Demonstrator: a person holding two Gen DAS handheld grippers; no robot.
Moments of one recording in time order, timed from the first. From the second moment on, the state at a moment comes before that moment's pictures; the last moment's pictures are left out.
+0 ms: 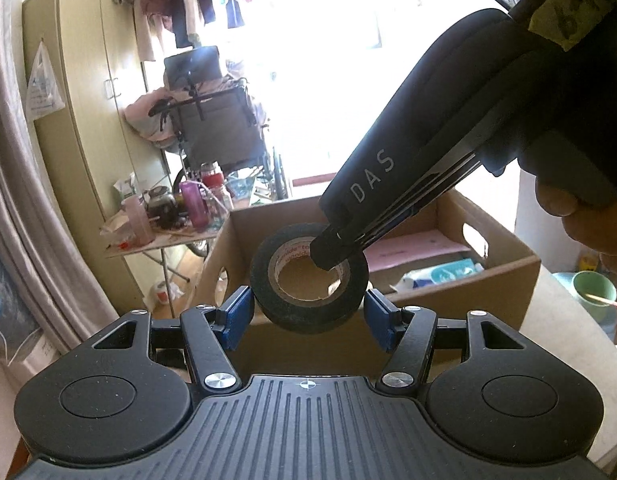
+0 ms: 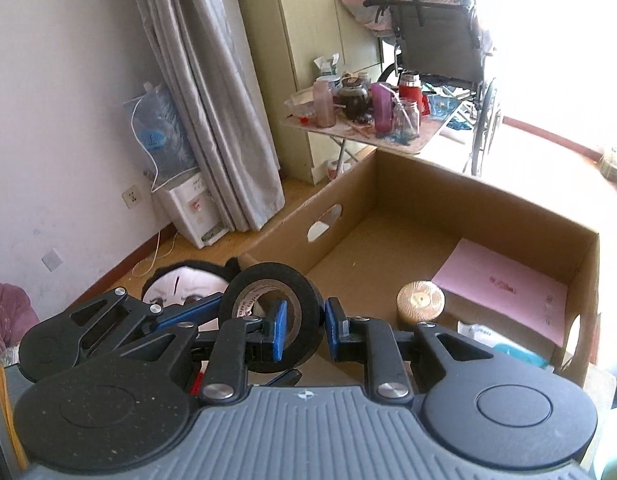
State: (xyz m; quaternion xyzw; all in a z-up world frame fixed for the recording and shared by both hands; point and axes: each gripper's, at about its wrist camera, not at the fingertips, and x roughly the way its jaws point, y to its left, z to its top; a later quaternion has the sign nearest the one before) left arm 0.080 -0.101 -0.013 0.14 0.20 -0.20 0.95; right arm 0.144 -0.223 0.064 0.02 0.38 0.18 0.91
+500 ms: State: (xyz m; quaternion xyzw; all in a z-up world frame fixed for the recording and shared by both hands) left arm 0.173 -0.121 -0.006 0.18 0.24 -0.24 0.92; right arm 0.250 -0.263 0.049 0.12 0.45 0.16 0.87
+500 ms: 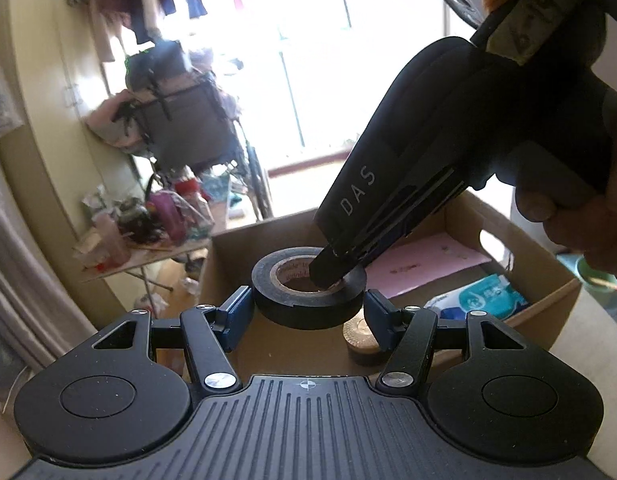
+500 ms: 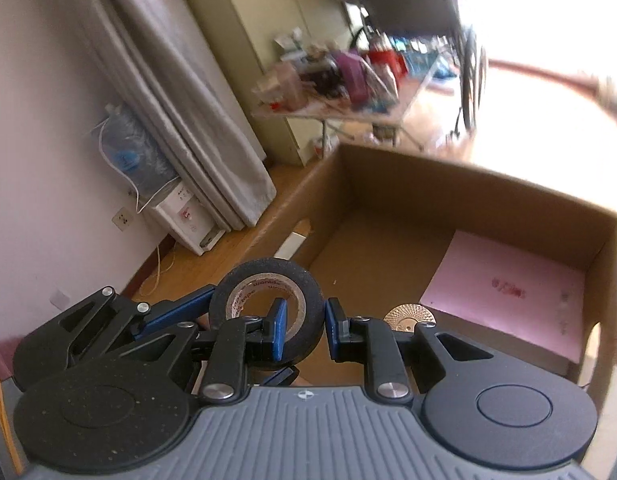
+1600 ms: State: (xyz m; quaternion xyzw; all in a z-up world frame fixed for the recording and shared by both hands) left arm 0.291 -0.158 -0.076 0.16 0.56 -0.36 0.73; right arm 0.329 -0.302 -0.080 0.17 0.69 0.14 0.69
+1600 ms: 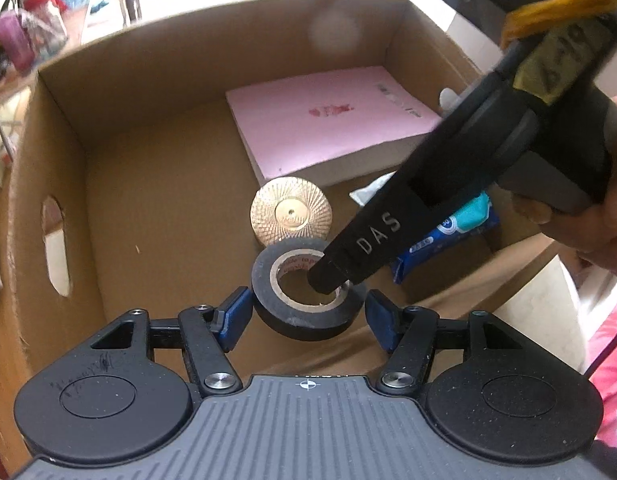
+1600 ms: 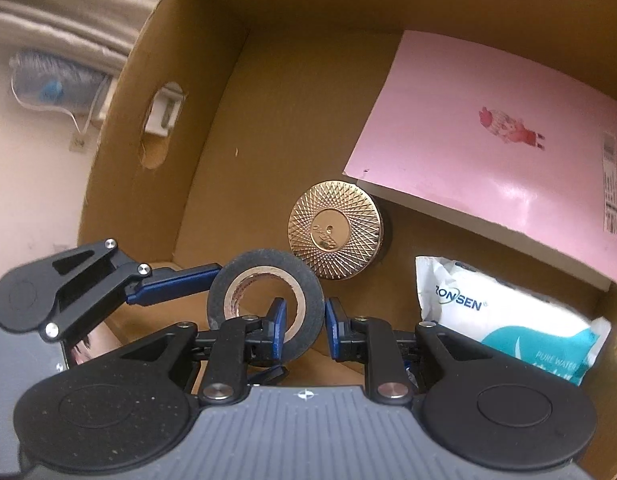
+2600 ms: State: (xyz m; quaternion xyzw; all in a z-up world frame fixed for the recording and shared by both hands) left arm 0.317 -0.148 -0.090 0.10 0.60 -0.37 0.70; right arm 0.308 -0.280 -0.078 0.10 0.70 0.12 0.70
